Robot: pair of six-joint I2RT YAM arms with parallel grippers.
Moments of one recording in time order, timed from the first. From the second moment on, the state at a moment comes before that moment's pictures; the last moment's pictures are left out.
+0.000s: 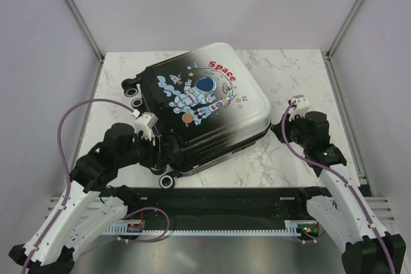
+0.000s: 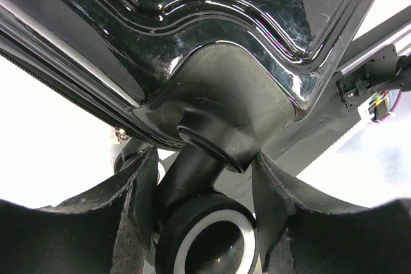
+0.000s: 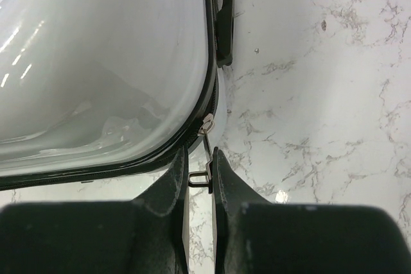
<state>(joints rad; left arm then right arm) -0.54 0.61 0.85 -0.90 0.24 -0.39 0.18 0.76 0.56 -0.29 -0.27 0.13</state>
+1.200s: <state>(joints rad) -0.55 0.62 0.86 -0.95 0.20 -0.45 0.42 0.81 0.70 -0.56 -0.01 0.14</state>
